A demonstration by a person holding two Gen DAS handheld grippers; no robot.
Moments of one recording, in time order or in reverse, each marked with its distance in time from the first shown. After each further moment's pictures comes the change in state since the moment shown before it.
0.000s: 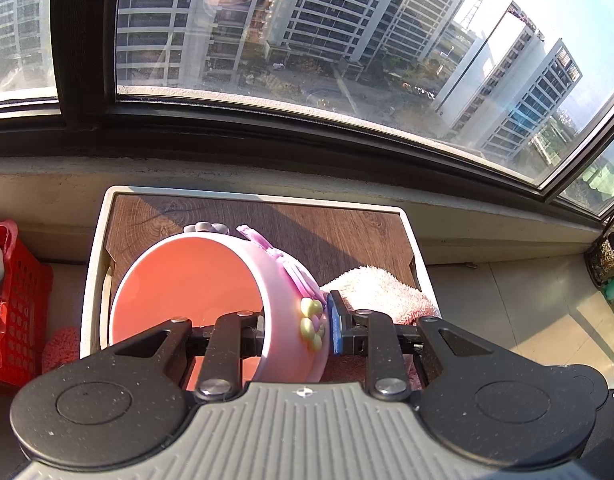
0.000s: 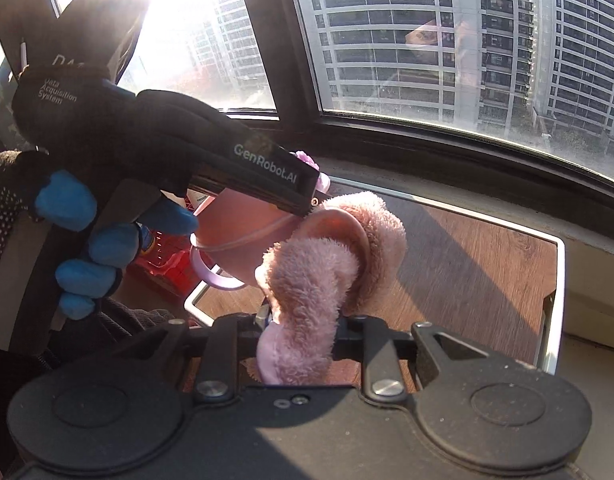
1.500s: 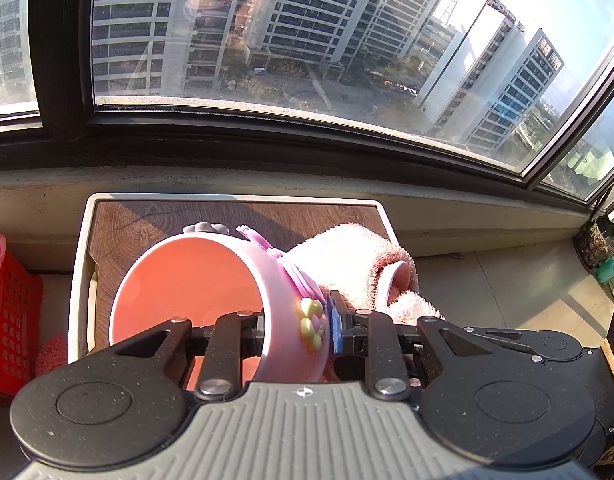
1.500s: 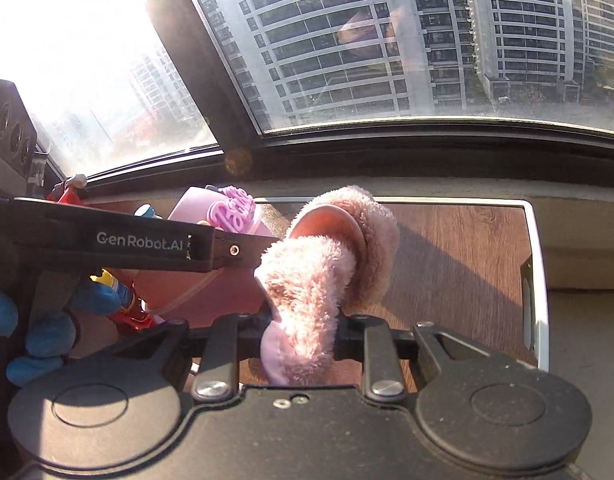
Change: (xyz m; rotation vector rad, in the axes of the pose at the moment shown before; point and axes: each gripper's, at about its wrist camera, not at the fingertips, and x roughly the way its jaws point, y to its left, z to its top) left arm -0.006 -0.018 -0.009 0.061 -0.007 -0.031; right arm 0.002 -0.027 0.003 0.216 -0.053 -0.026
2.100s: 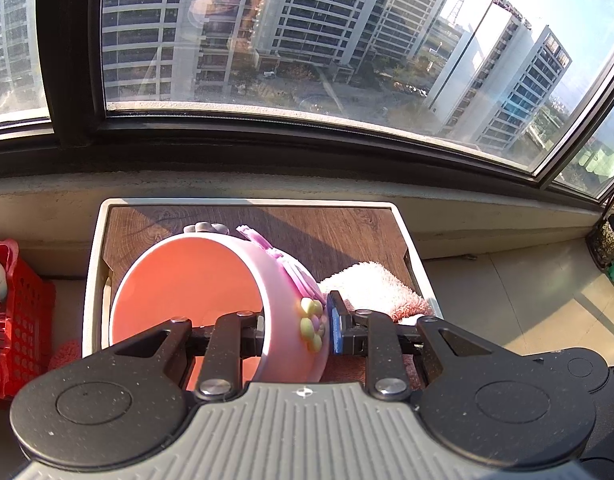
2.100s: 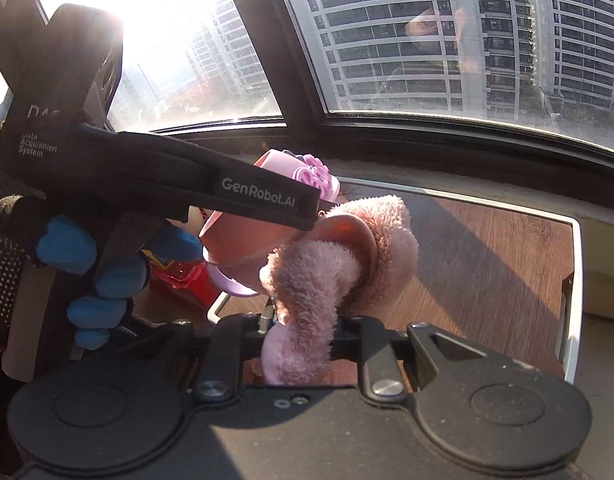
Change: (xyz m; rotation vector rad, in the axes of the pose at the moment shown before) left arm -0.003 0.003 -0.001 0.009 -0.012 0.038; right arm -0.002 0.019 -0.008 -0.148 0.062 0.098
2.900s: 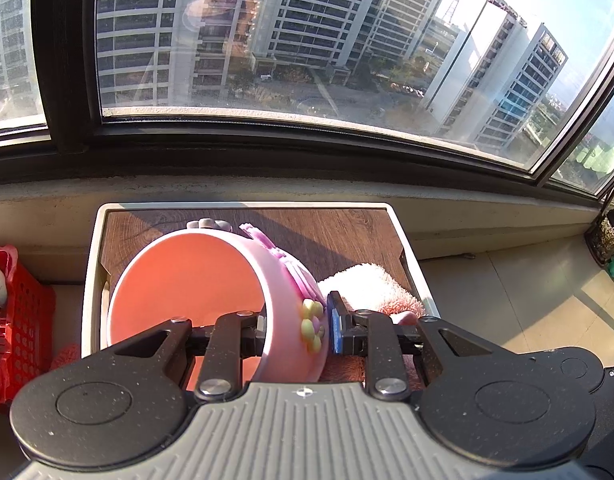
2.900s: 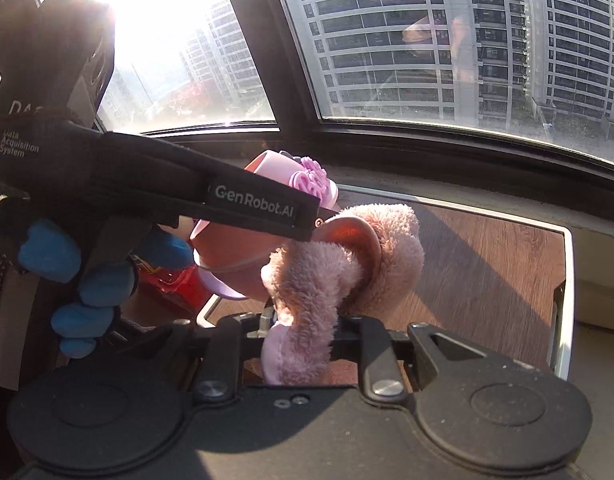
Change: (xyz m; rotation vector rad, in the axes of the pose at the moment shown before) left arm -0.004 -0.008 -0.002 0.014 -0.009 0.001; right arm 0.000 0.007 0.000 -0.017 -0.023 -0.012
